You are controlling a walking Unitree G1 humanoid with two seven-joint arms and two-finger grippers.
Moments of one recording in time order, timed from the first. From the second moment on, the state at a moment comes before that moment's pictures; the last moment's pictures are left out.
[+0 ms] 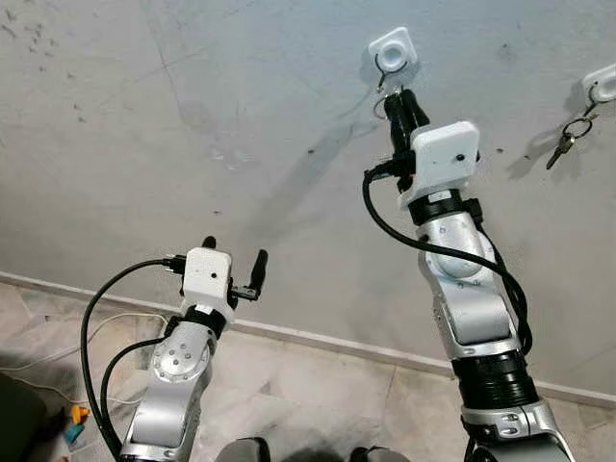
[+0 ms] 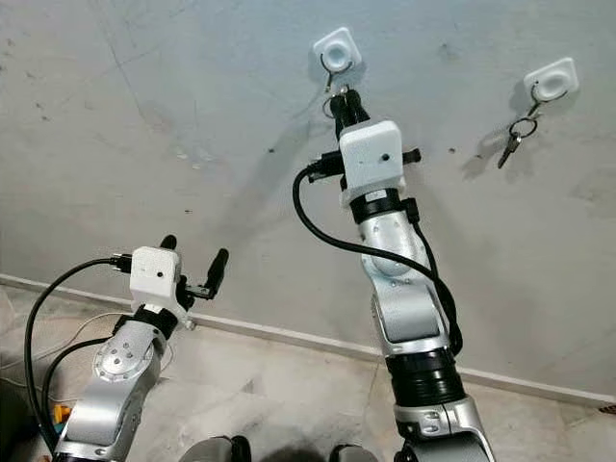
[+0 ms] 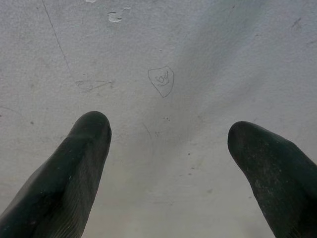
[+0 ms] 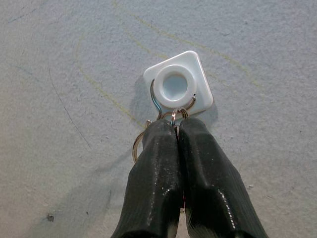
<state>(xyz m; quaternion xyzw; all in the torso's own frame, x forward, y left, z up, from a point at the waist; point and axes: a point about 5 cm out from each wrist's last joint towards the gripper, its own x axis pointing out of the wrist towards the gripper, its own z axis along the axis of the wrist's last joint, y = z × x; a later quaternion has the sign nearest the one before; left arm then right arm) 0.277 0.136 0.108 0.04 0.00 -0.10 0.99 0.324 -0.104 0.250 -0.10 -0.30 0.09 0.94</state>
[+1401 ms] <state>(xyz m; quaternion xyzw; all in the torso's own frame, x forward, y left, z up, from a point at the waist) 0.282 0.135 0.112 0.04 0.00 -0.10 0.99 0.333 -0.087 0.266 0.02 -0.27 0.09 0.96</state>
